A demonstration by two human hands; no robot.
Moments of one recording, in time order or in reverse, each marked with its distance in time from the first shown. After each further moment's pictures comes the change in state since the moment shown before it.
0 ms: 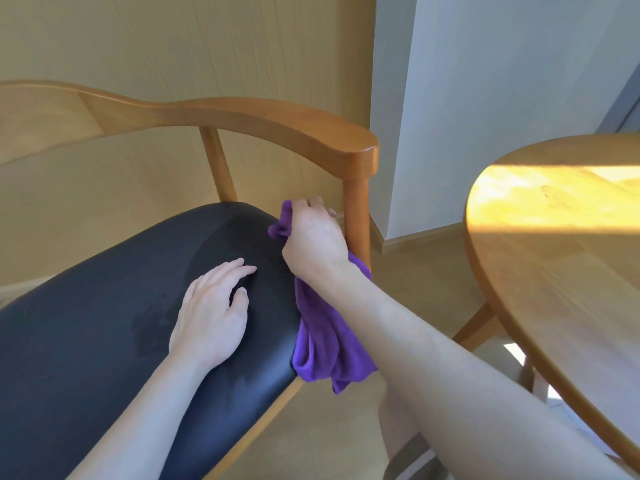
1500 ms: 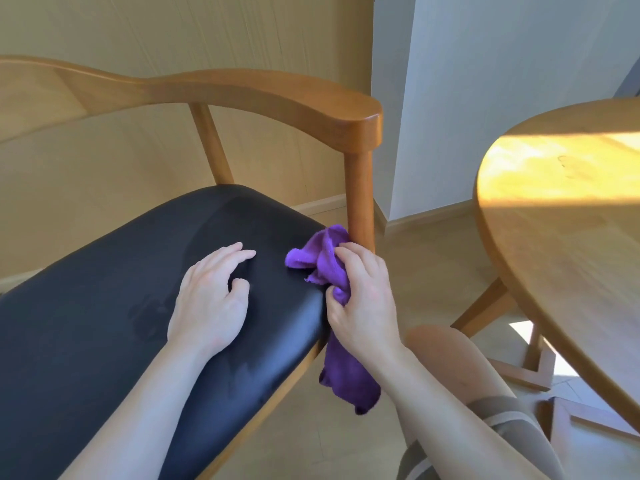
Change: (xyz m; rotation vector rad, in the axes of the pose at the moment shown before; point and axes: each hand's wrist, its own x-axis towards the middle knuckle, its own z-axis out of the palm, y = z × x) left_hand -0.001 0.002 0.000 -0.031 -0.005 -0.053; right_hand -0.100 0.070 0.040 0.325 0.293 -0.054
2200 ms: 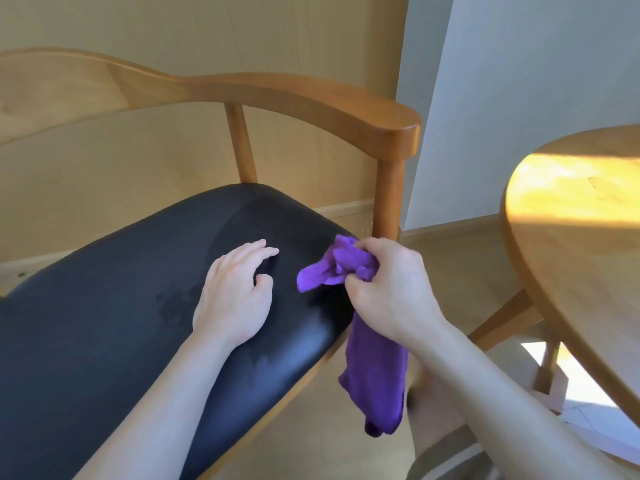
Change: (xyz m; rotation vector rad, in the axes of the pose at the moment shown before) left_hand 0.000 -0.002 0.001 0.014 -0.005 0.028; right_hand 0.028 -0.034 -0.039 0.040 -0.175 0.027
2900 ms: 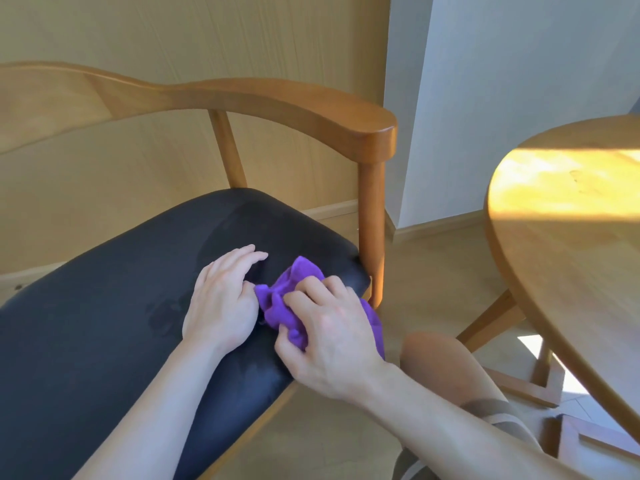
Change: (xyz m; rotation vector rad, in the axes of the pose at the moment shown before) left_hand 0.002 -0.001 0.001 0.034 0.022 0.033; right_hand -0.038 -0.004 0.055 -0.266 -0.049 -0.351
